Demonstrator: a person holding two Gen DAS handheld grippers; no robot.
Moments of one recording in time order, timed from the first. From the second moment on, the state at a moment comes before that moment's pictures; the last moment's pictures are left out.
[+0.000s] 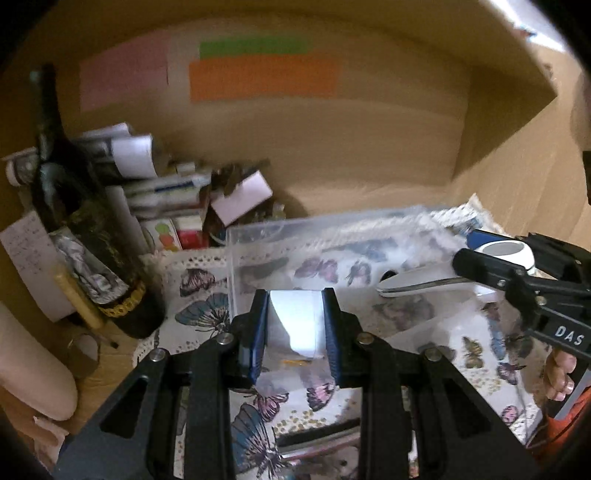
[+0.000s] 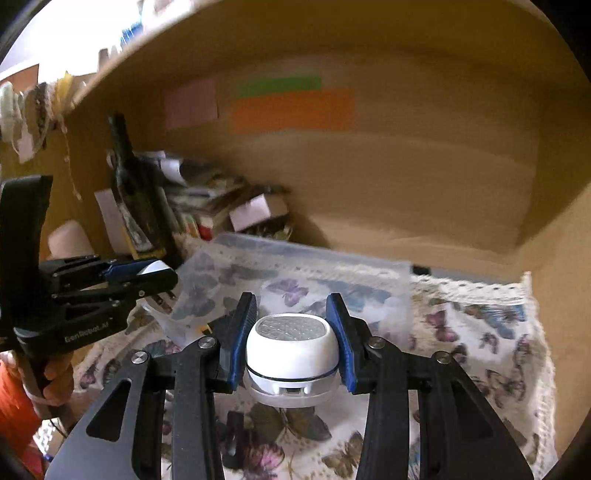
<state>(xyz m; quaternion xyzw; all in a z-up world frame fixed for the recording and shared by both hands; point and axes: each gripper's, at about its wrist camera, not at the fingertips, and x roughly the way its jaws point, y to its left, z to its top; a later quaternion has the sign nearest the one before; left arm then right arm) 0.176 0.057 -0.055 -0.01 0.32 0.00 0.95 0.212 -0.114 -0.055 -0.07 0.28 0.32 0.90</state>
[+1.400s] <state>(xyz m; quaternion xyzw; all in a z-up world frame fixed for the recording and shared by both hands) 0.131 0.049 -0.111 0.03 0.39 -0.03 0.92 0.158 -0.118 -0.103 -0.11 0.34 0.31 0.88</state>
